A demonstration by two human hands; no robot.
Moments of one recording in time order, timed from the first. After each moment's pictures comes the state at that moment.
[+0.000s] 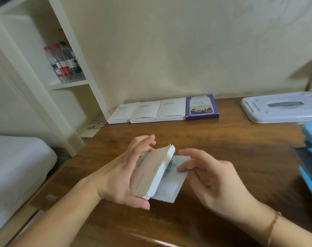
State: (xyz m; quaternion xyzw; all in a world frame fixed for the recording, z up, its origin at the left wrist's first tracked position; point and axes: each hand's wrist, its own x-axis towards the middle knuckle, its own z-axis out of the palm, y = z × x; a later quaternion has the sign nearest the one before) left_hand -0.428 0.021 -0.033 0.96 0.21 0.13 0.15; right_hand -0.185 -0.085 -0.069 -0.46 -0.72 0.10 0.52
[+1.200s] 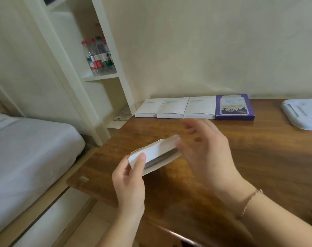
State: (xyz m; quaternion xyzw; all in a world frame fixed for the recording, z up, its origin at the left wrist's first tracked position) left_hand -0.424 -0.031 -0.081 0.44 0.50 0.67 0.32; right_hand -0.250 -0.029 -0.035 -0.49 -0.66 0.09 0.56
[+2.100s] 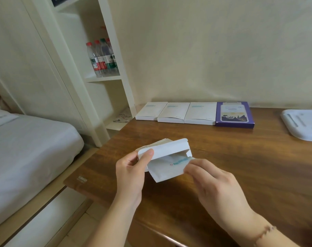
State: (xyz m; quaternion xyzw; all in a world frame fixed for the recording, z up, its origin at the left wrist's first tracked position) left_hand -0.419 -0.011 -0.062 0.46 0.51 0.63 0.37; right_hand -0.233 -0.059 -0.073 -0.44 -0.77 -0.09 0.45
